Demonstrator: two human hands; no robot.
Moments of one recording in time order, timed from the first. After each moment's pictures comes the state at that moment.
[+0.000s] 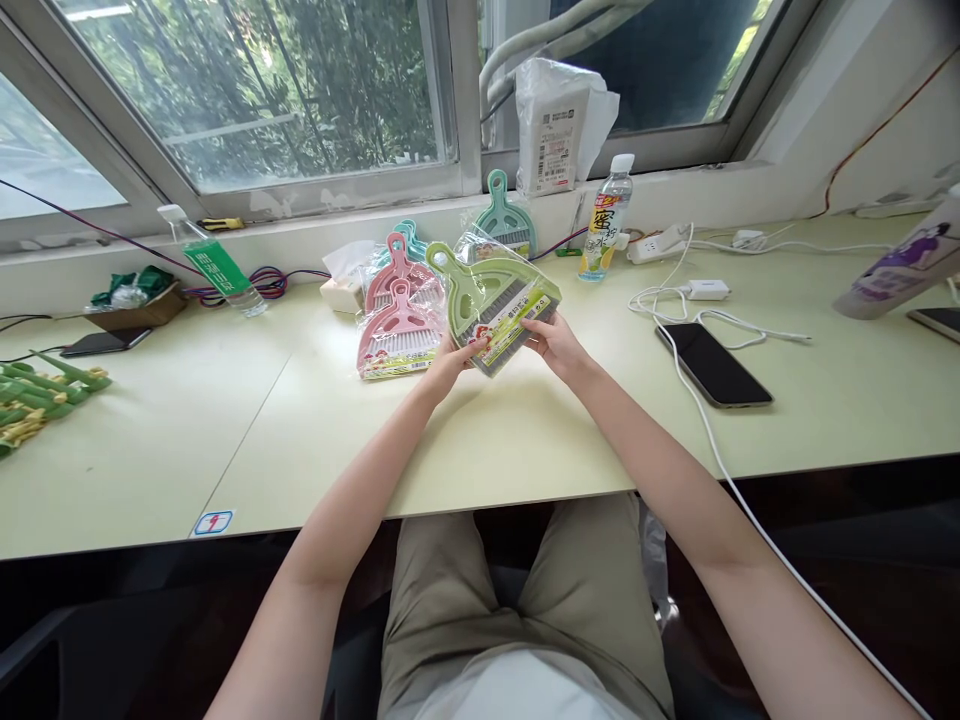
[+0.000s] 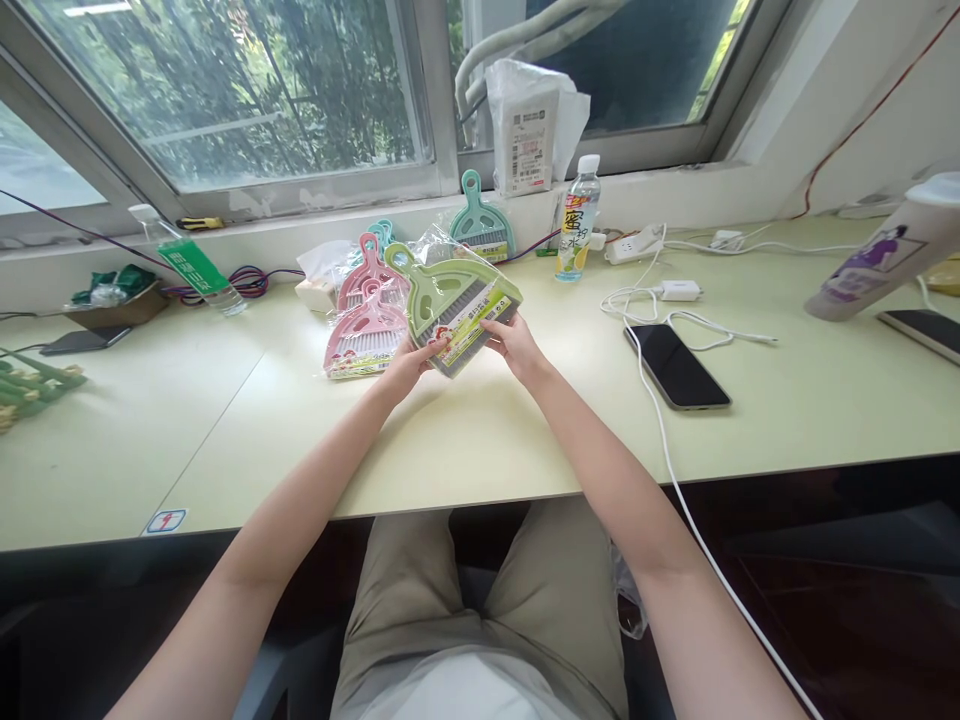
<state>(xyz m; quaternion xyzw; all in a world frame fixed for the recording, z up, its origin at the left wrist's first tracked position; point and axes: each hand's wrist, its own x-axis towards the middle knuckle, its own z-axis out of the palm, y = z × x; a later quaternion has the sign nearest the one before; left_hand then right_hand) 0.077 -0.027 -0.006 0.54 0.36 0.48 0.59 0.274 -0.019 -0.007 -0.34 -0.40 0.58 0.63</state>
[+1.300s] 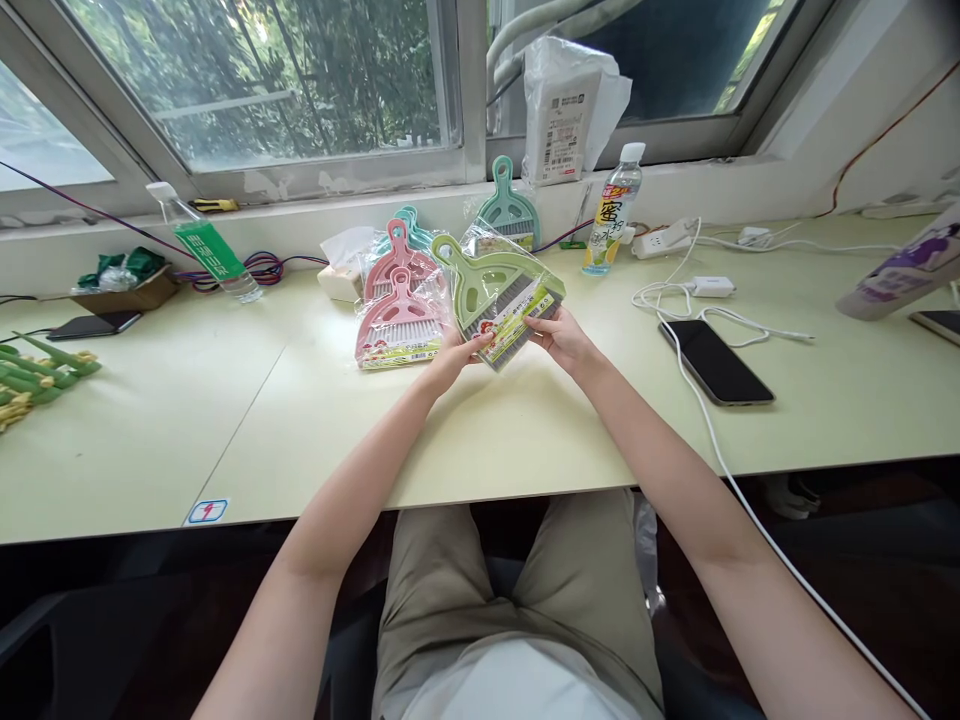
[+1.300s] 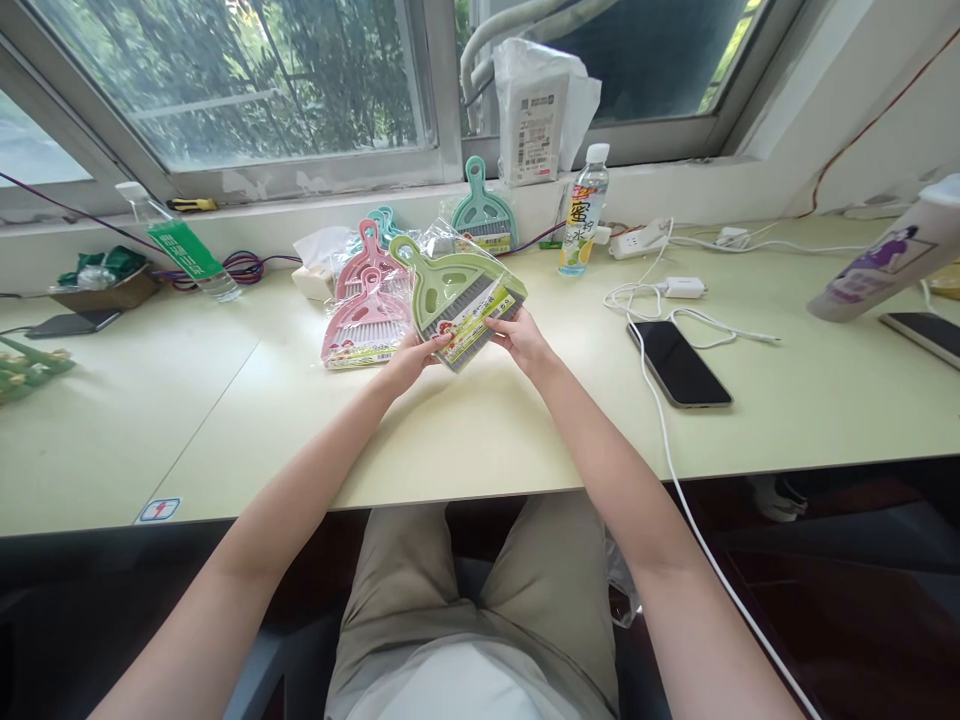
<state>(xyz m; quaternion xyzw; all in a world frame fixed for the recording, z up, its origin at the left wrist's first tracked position) 0.081 -0.029 -0.006 0.56 0.35 0.45 0.61 0.286 -0.012 -0.015 -0.36 -0.43 0.58 0.59</state>
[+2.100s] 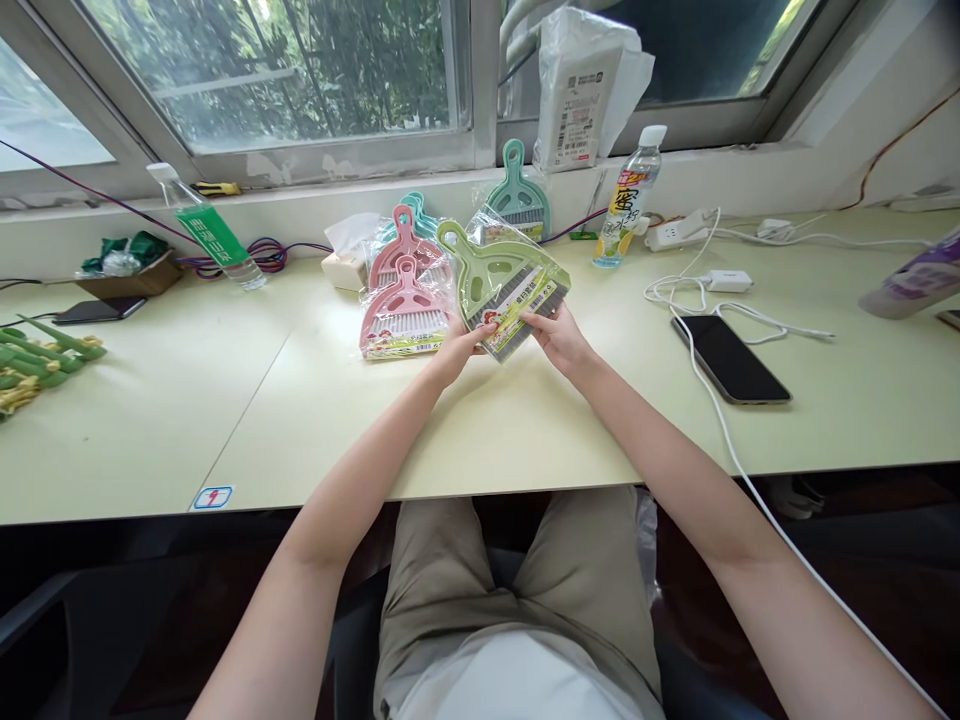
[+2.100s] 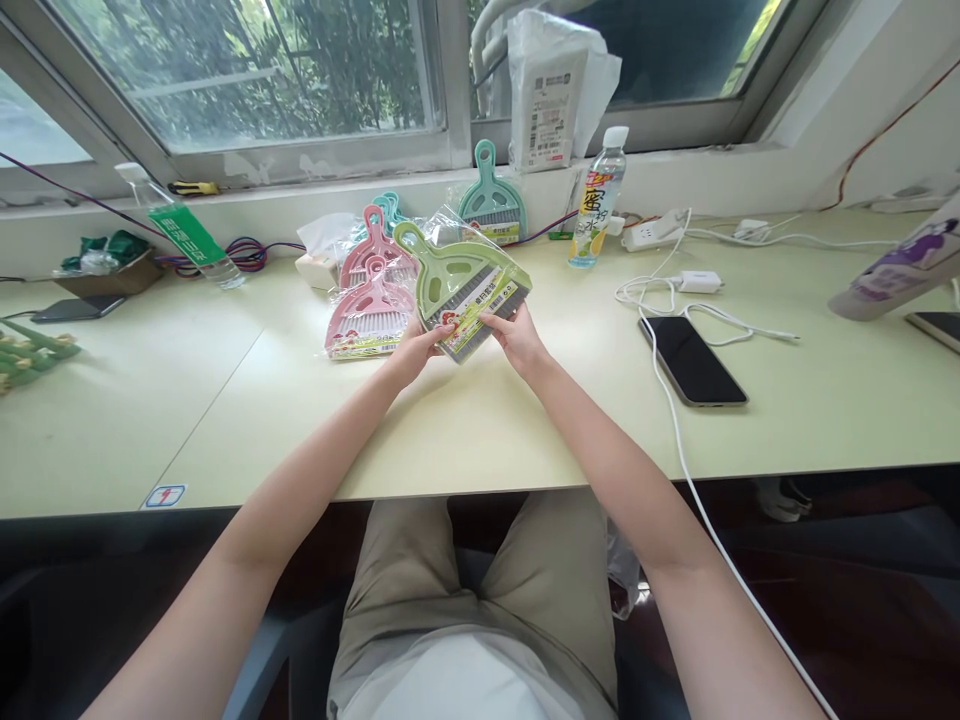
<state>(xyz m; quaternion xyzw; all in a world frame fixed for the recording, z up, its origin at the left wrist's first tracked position) 0.081 -0.028 -0.008 0.55 0.36 0.47 0.59 0.264 -0.016 -0.024 -0.32 -0.44 0.55 0.63</state>
